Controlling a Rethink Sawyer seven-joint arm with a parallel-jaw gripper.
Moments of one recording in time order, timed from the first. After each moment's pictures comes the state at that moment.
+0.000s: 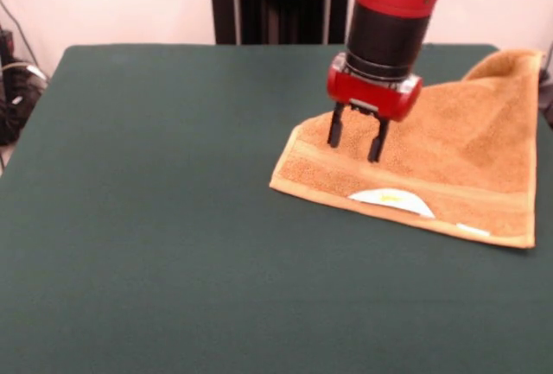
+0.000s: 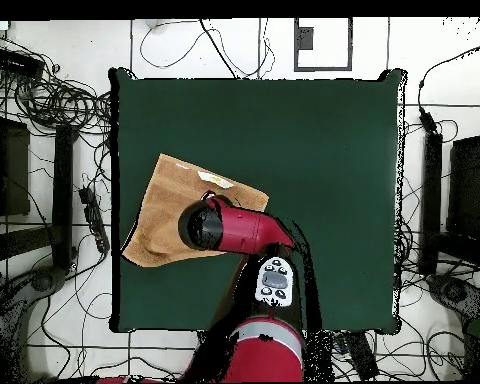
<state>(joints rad) 0.06 -0.44 -0.18 1.65 0.12 0.27 2.14</state>
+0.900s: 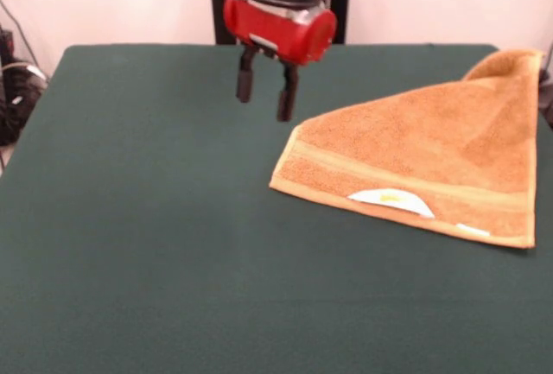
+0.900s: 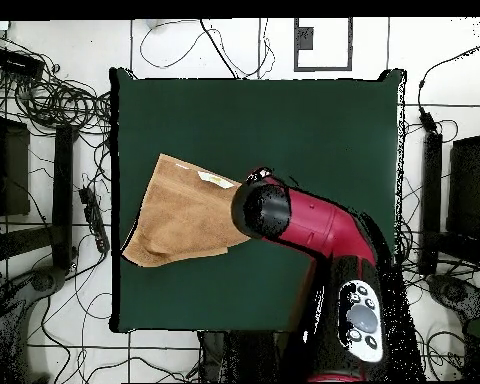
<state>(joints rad) -0.10 -0.62 -0.20 1.62 0.12 0.40 2.14</state>
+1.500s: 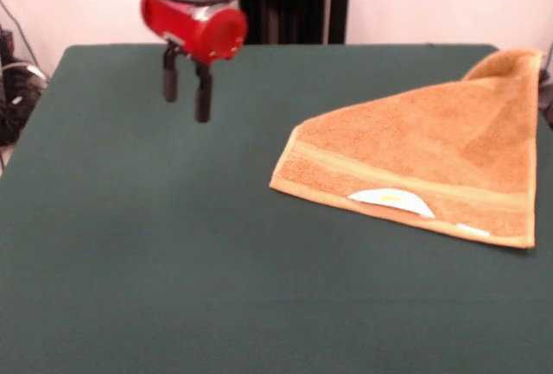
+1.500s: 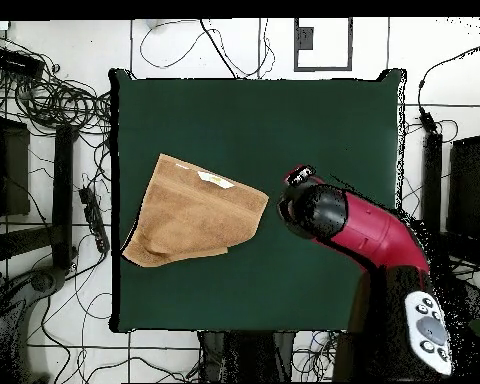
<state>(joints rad) -0.28 -0.63 -0.12 1.62 0.09 0.40 2.14</state>
